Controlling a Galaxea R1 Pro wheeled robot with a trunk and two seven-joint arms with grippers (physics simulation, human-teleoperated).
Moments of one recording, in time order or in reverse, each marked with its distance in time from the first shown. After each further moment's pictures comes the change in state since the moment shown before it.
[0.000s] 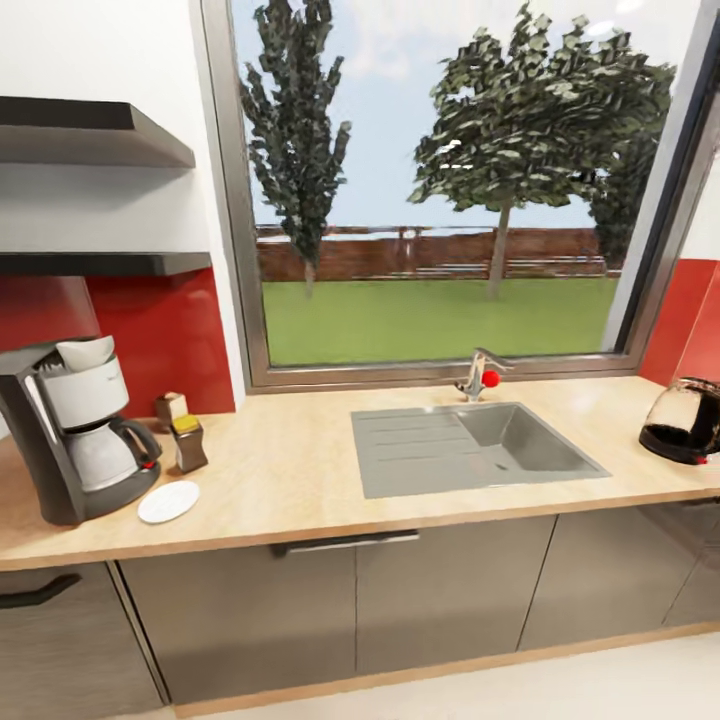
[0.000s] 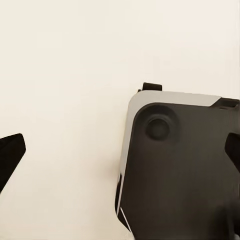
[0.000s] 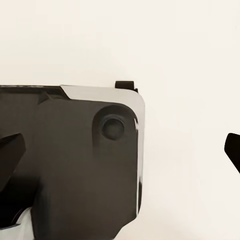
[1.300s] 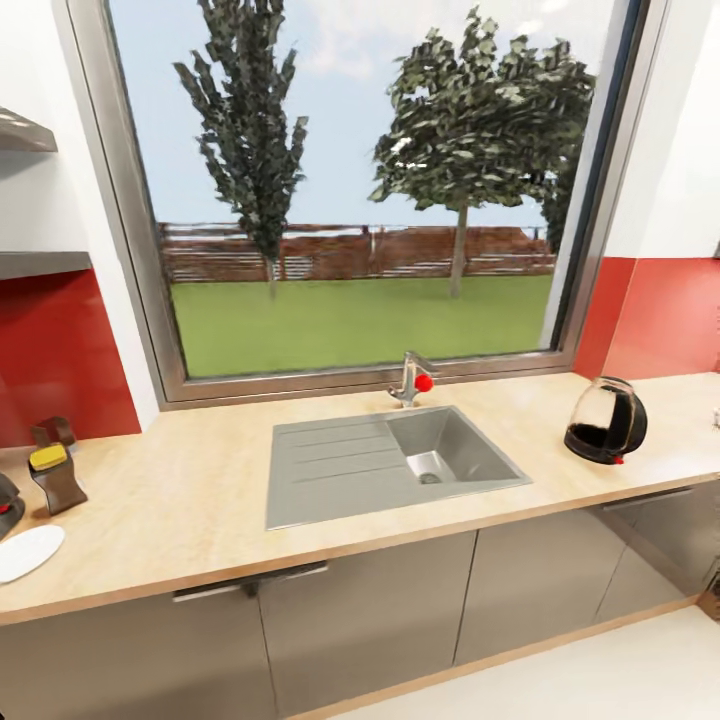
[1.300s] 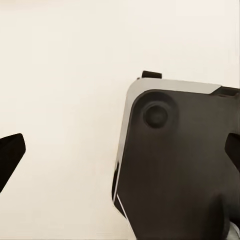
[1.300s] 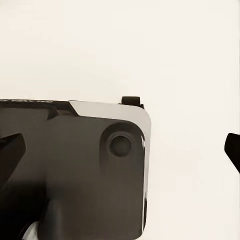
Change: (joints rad) left arm 0.002 -0.009 0.010 0.022 0.010 0.007 0.009; right arm 0.000 0.011 0.003 -0.048 0.002 -0.004 0.001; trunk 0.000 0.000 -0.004
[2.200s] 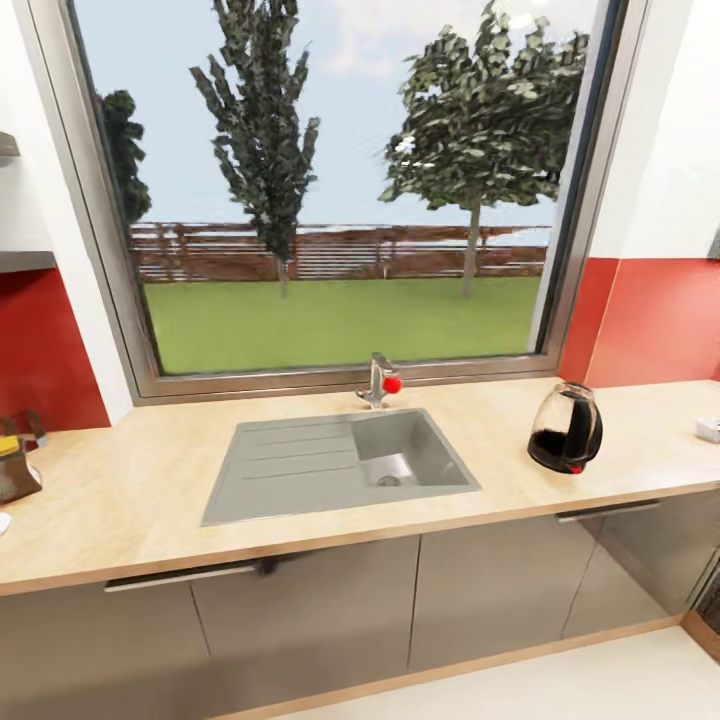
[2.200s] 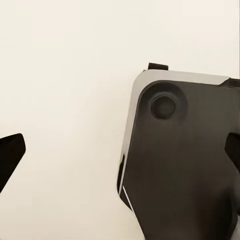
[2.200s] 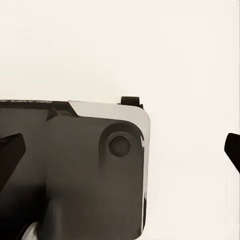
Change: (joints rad) left arm 0.011 0.010 0.002 0.011 0.001 0.000 0.001; right arm 0.000 -0.002 -0.001 0.000 0.000 0.000 0.000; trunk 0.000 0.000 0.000
